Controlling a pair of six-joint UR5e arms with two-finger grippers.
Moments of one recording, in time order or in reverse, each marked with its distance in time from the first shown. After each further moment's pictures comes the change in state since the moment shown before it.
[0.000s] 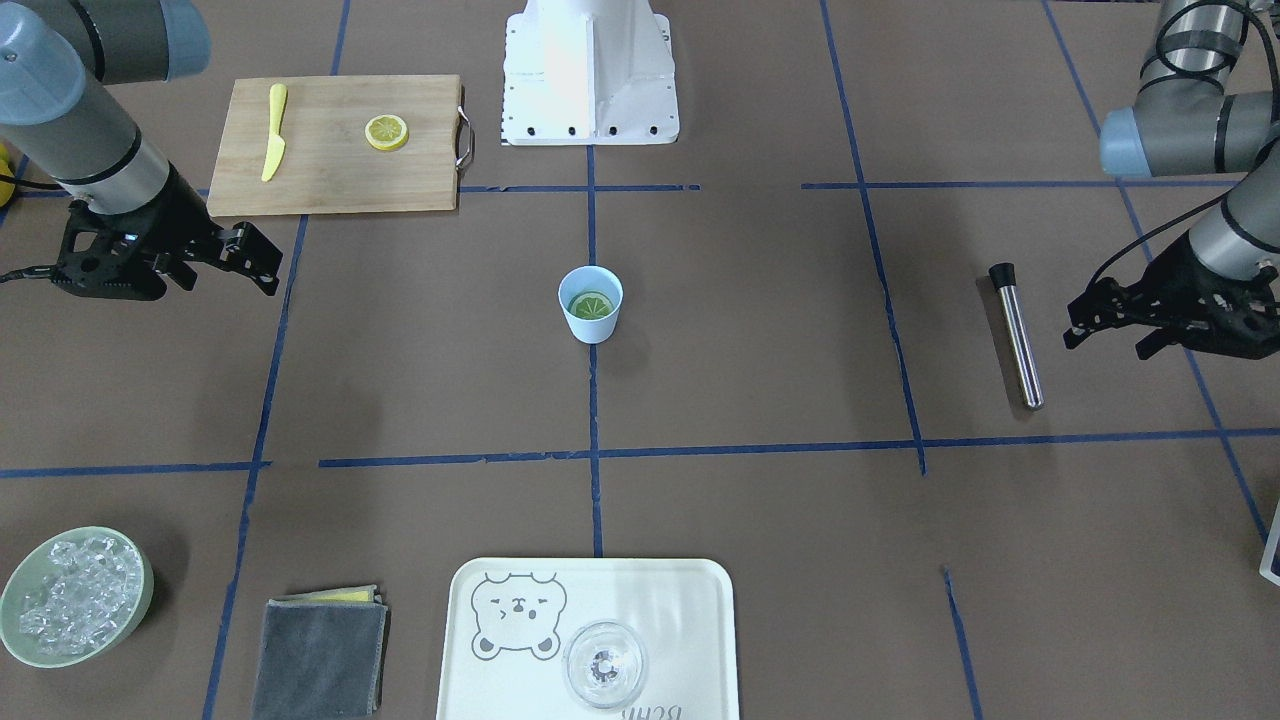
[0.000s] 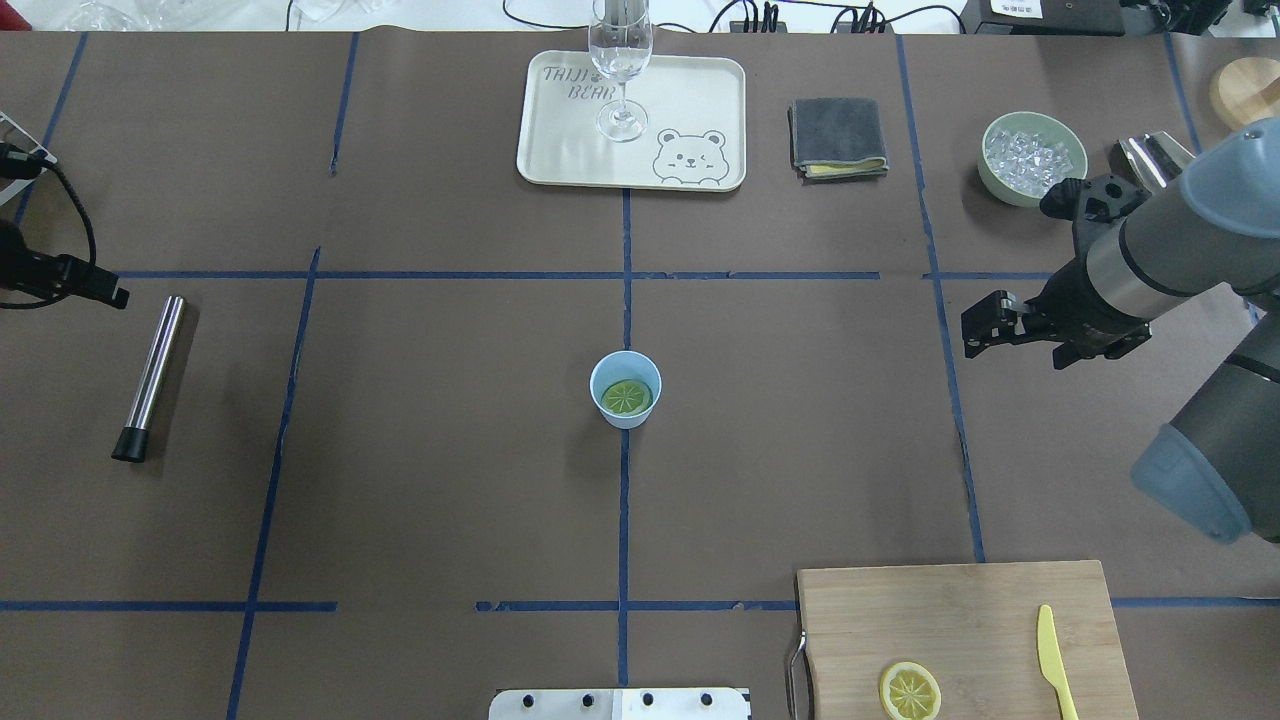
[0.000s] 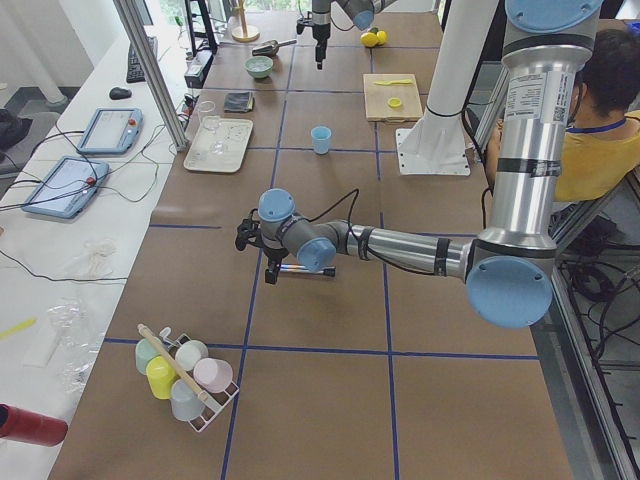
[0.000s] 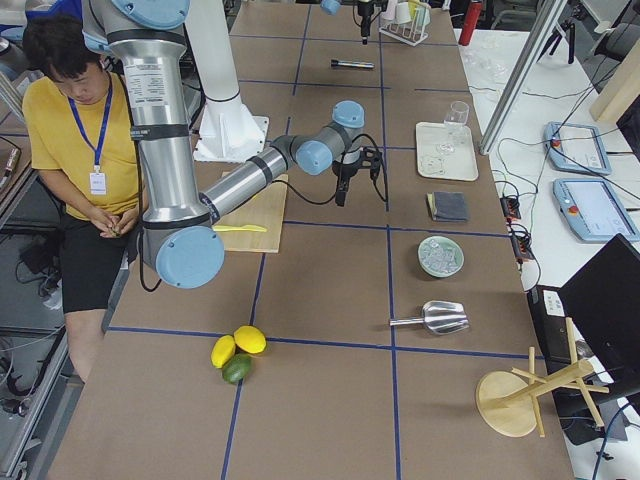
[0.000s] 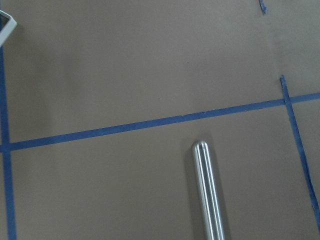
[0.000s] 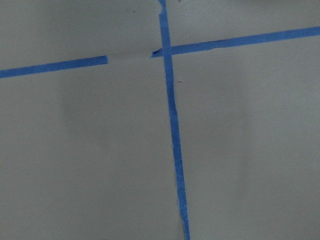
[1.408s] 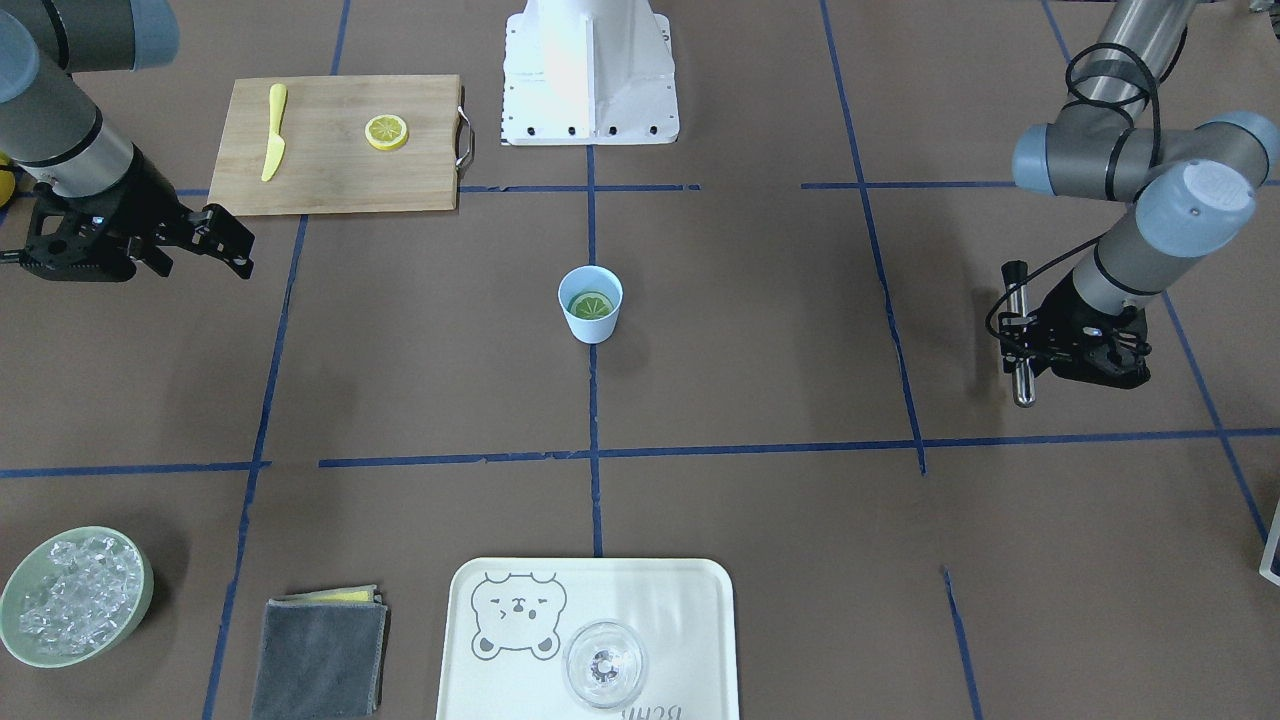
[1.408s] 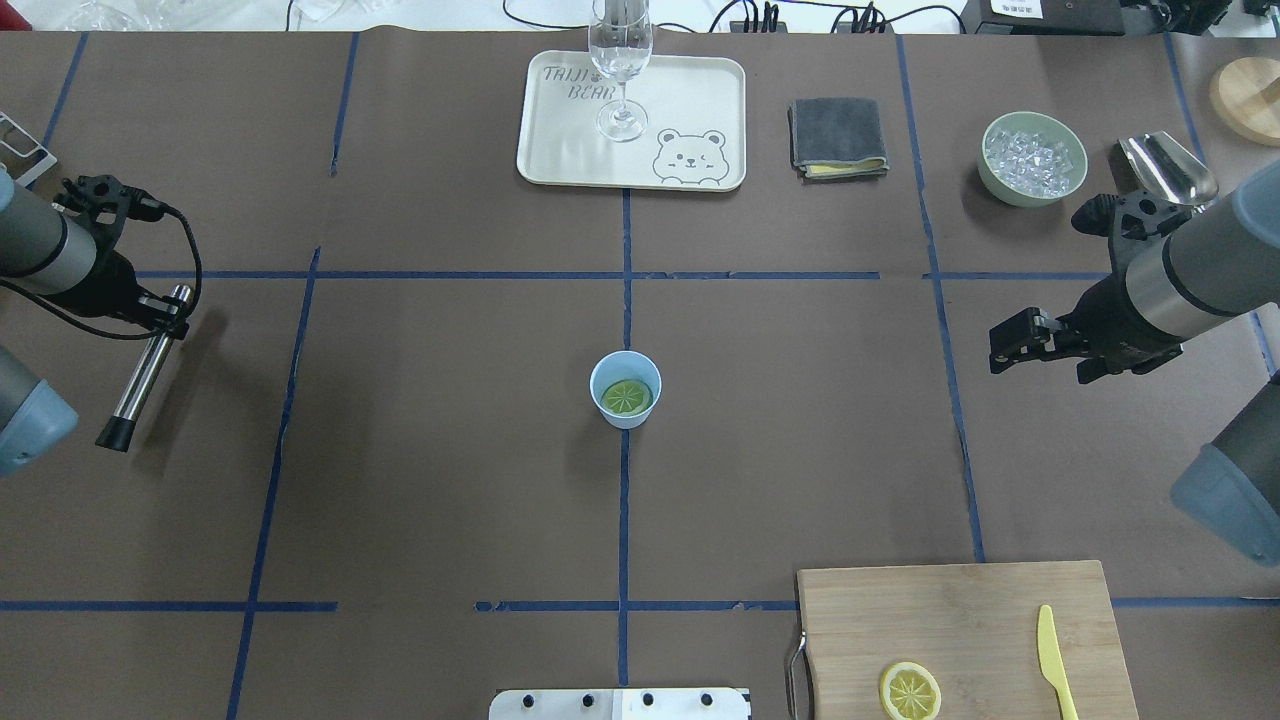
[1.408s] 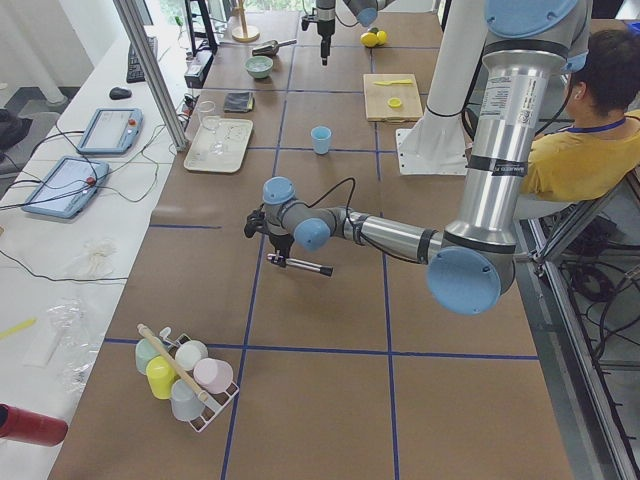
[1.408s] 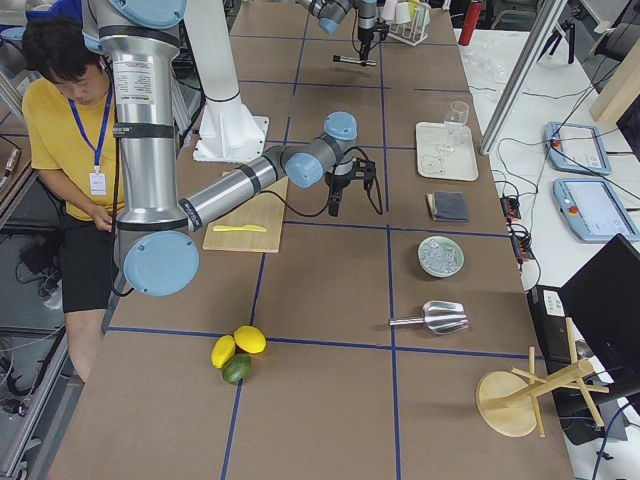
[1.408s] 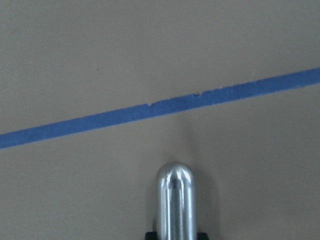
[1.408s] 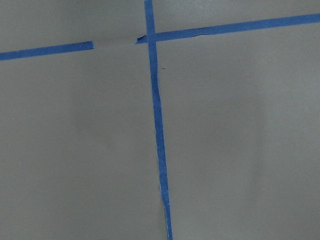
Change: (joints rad) left arm 0.135 -0.062 -0.090 0.126 0.115 0.017; right arm 0.007 -0.068 0.035 0.064 0.022 -0.006
